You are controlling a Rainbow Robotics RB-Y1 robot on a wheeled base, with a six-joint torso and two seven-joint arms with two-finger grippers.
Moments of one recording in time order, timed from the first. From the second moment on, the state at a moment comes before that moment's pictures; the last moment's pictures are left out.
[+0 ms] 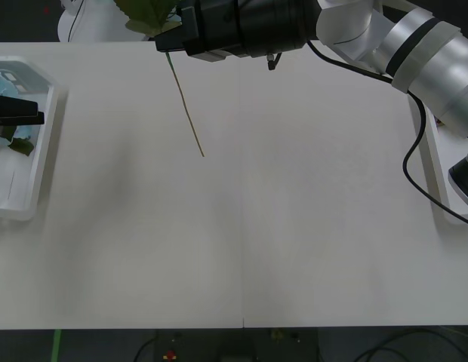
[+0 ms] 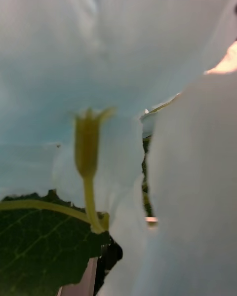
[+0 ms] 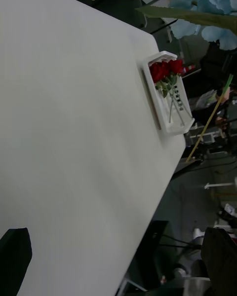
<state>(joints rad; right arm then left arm) -1.27 -0.49 0.73 -1.02 -2.15 0.91 2.02 -0.79 1.09 -0.49 -0.68 -0.71 -1.56 0.75</state>
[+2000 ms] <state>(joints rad) -1.27 -0.47 0.73 -1.02 -2.16 0.89 2.02 -0.79 0.79 -0.68 -1.11 -0.56 -1.15 0.80</state>
